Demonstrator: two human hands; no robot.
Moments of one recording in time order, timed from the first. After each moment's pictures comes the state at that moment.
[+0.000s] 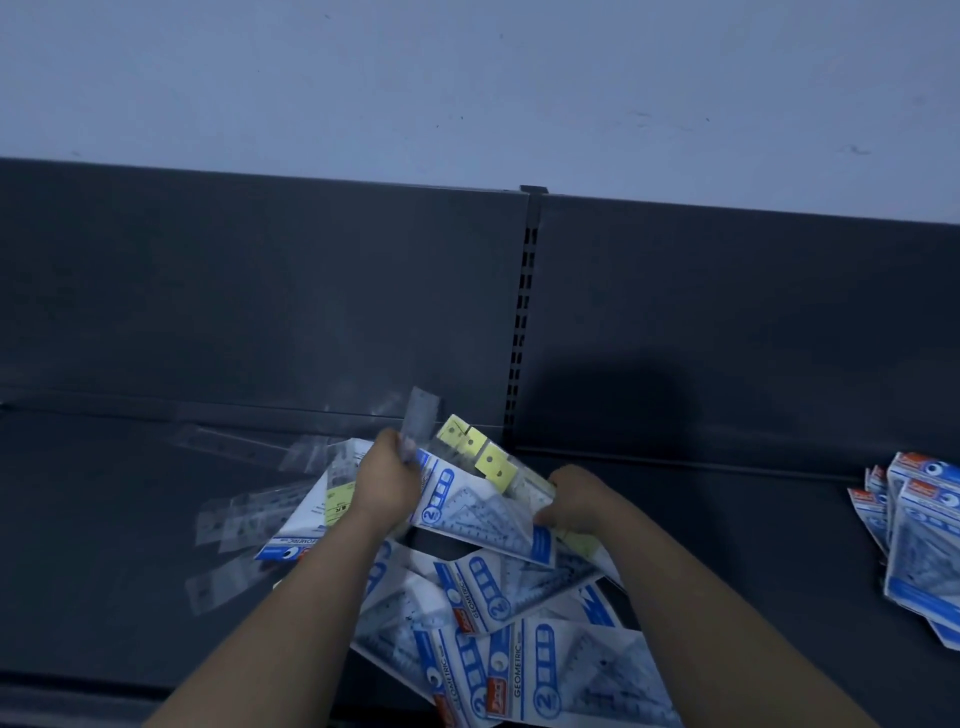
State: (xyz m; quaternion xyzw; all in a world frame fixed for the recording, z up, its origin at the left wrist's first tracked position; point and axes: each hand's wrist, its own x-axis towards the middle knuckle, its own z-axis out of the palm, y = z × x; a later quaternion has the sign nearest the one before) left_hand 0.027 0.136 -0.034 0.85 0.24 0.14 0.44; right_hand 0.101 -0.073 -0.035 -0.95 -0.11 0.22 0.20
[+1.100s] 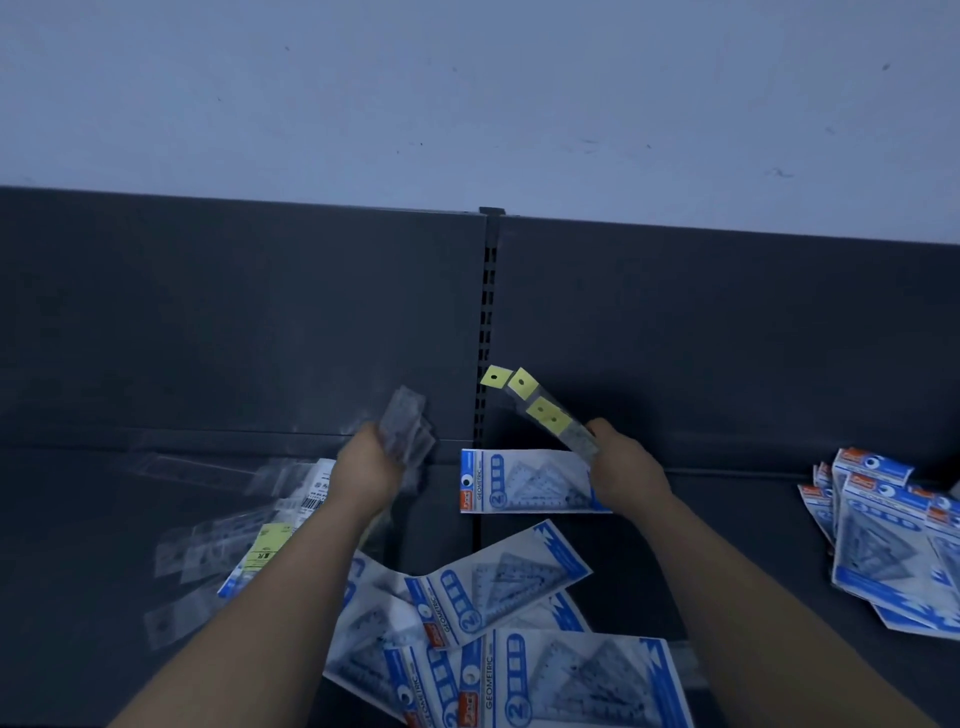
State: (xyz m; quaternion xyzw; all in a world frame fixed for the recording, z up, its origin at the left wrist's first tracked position) left_hand 0.045 0.135 -0.012 0.89 0.22 0.12 0.38; right_hand 0.110 -0.140 0.000 -0.97 -0.10 -0.02 0.21
